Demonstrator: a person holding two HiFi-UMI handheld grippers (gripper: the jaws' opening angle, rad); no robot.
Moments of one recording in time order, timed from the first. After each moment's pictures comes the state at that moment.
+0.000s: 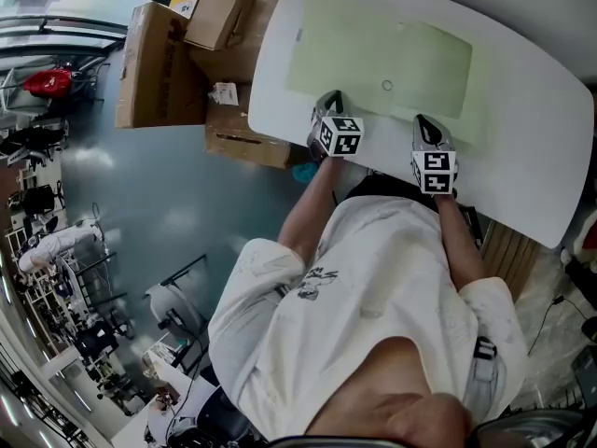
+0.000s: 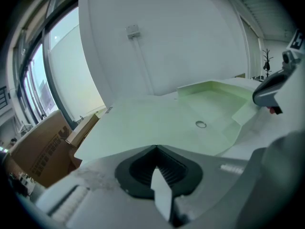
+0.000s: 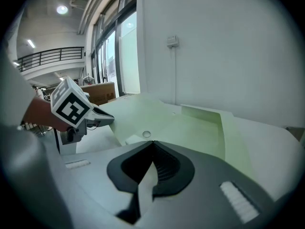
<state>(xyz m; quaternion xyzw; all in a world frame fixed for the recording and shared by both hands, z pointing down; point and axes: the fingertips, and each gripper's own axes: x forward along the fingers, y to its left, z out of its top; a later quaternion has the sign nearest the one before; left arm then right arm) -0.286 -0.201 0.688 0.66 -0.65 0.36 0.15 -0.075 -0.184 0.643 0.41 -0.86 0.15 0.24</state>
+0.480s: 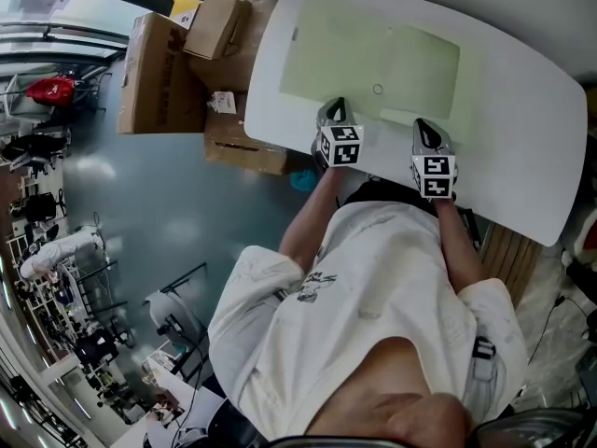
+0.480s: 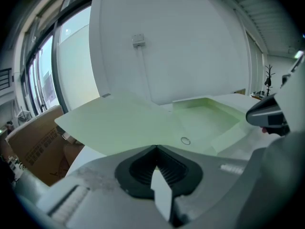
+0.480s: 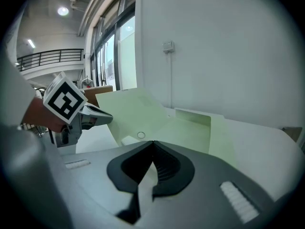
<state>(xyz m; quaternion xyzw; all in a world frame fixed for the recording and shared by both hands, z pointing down) -0.246 -0.197 0.654 0.67 -0.66 0.29 0.17 -0.049 -0.183 0.627 0.43 -0.86 0.15 0.23</state>
